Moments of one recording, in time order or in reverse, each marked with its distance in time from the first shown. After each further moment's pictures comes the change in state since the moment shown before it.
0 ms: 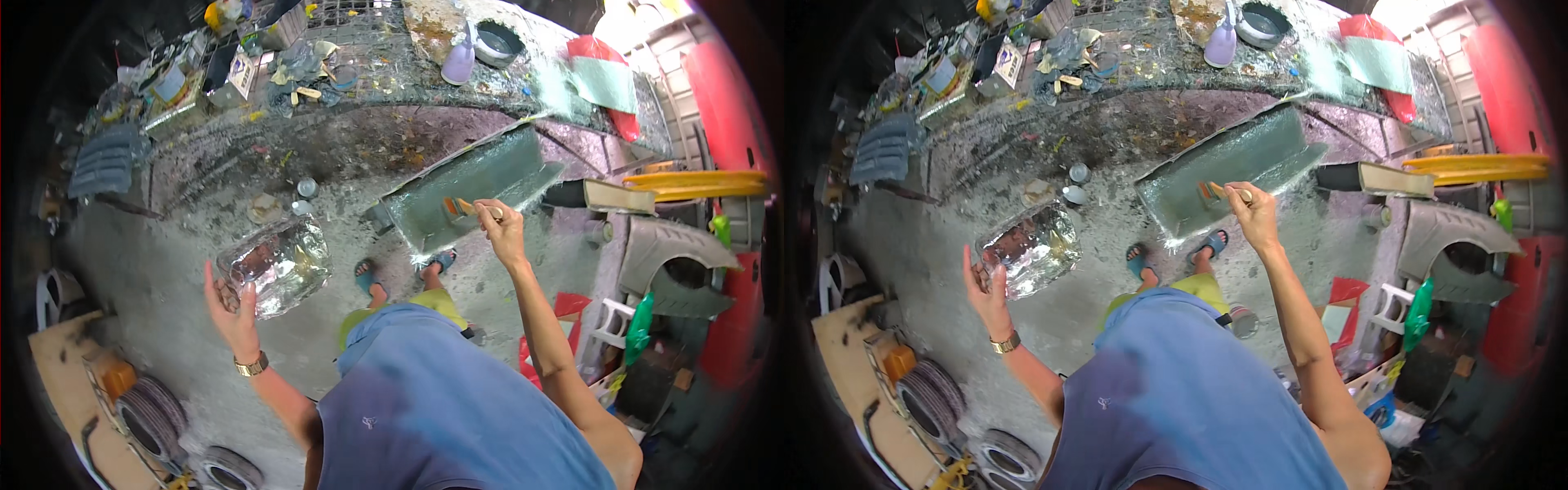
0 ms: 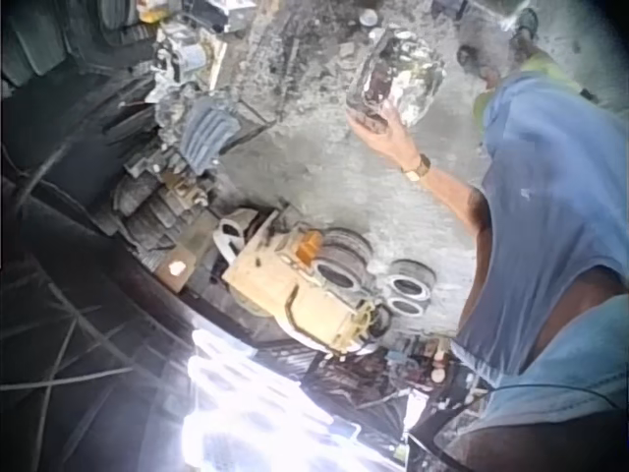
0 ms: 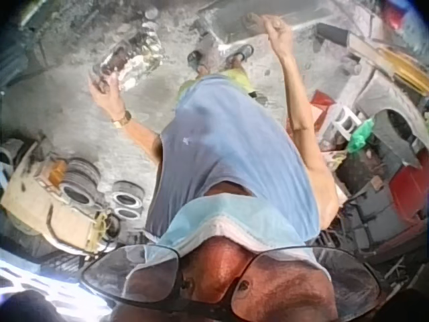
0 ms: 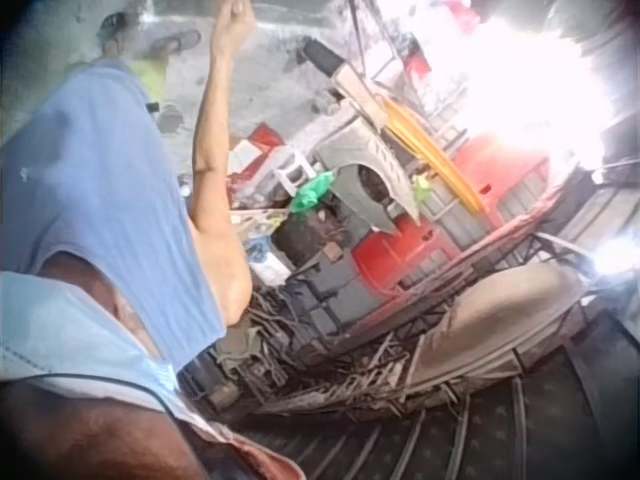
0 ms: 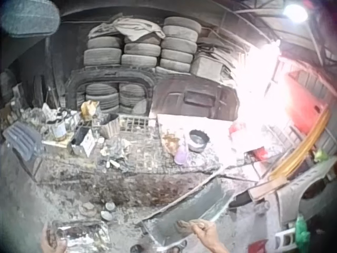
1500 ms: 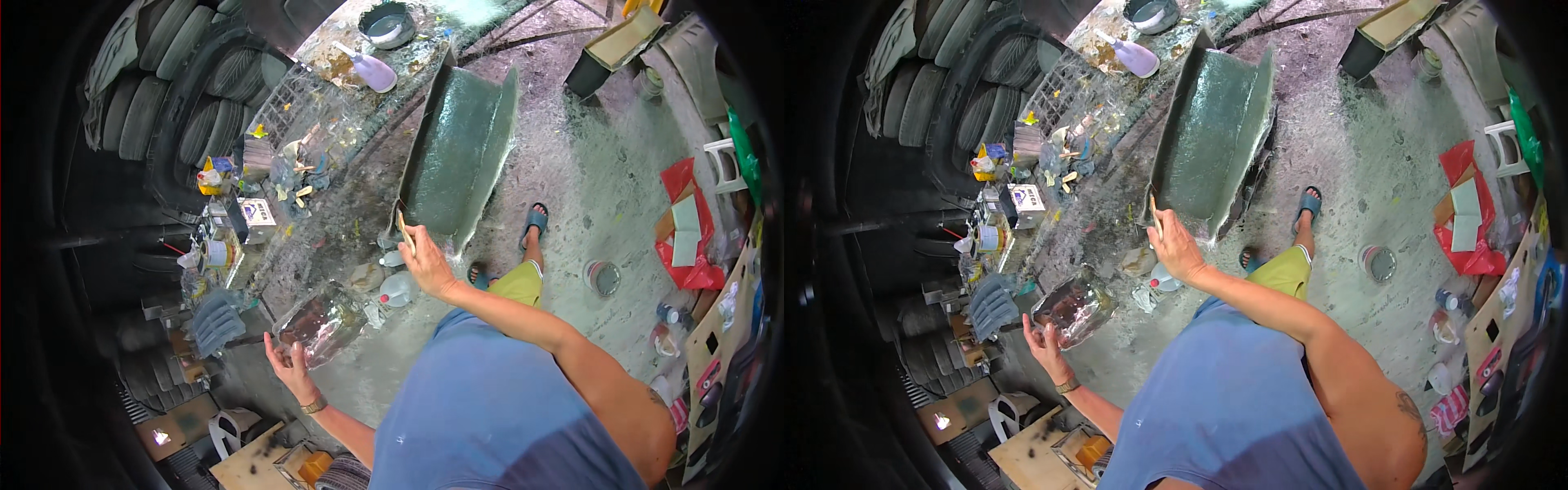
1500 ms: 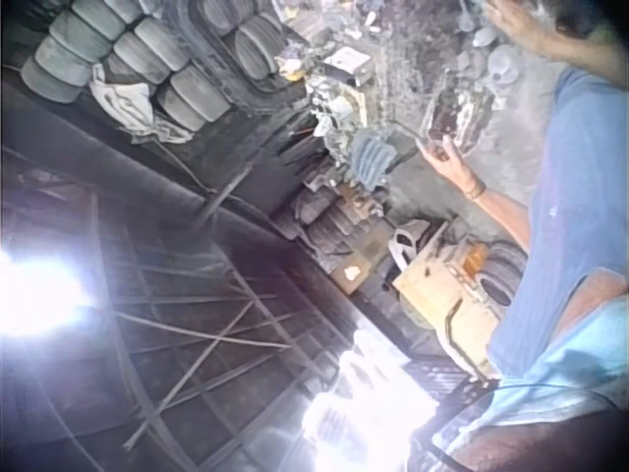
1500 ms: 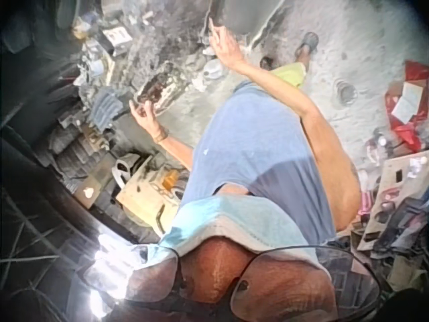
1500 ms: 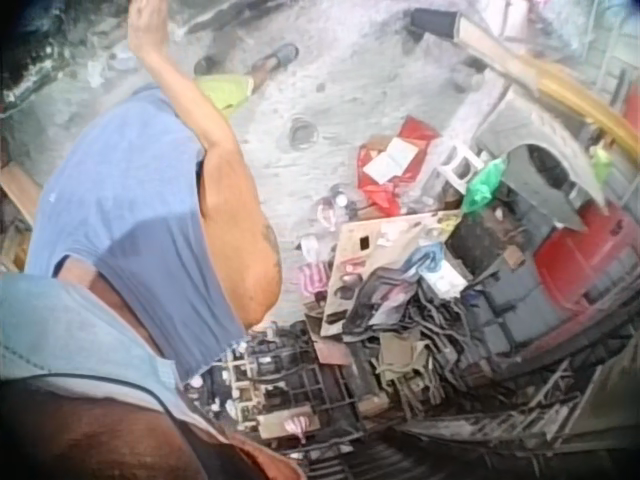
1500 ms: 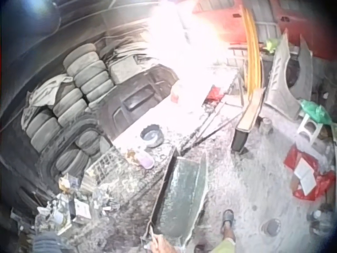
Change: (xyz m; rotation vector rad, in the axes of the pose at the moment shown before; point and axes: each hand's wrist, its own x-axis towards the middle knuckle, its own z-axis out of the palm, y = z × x) left_hand 0.037 0.053 -0.007 0.129 -0.255 0.178; right_hand -0.051 -0.021 0.157 0.385 0.369 -0.107
